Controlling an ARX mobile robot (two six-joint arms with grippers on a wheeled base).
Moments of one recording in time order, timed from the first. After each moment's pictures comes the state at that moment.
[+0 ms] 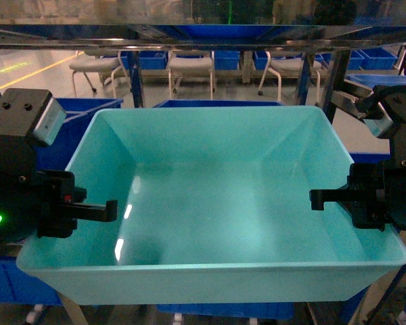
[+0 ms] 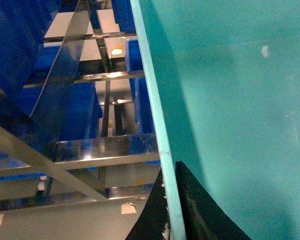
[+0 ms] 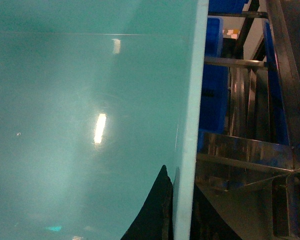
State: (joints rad) left arm -0.23 1.67 0.56 0.55 -0.11 -0.05; right arm 0.25 1.74 0.74 0.37 -0.03 0.15
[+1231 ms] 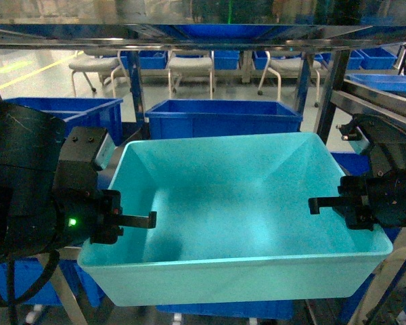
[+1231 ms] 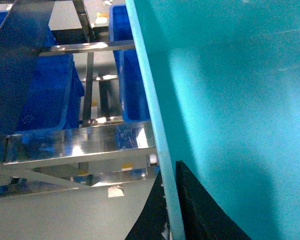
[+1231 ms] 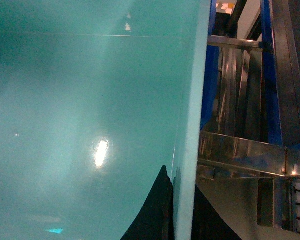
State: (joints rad) left arm -0.24 1.97 0.75 0.54 -0.08 -0.09; right arm 0.17 1.95 0.90 0.31 -0.07 0.07
